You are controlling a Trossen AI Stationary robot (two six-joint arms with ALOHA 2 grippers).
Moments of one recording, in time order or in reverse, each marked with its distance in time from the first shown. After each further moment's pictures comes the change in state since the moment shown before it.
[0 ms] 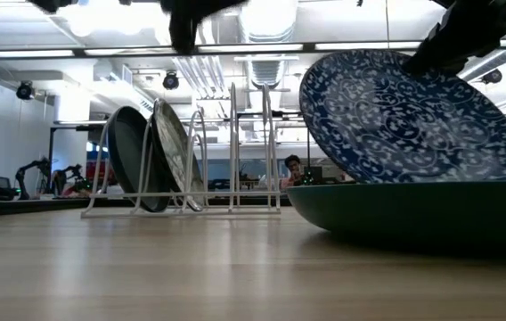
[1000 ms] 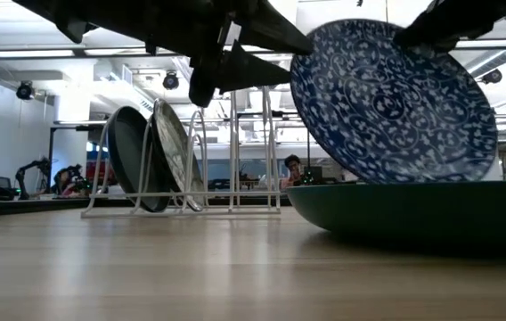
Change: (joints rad) left arm -0.003 0.251 0.138 -0.061 -0.077 -0.127; right arm 0.063 0.010 0.003 0.150 0.090 -0.191
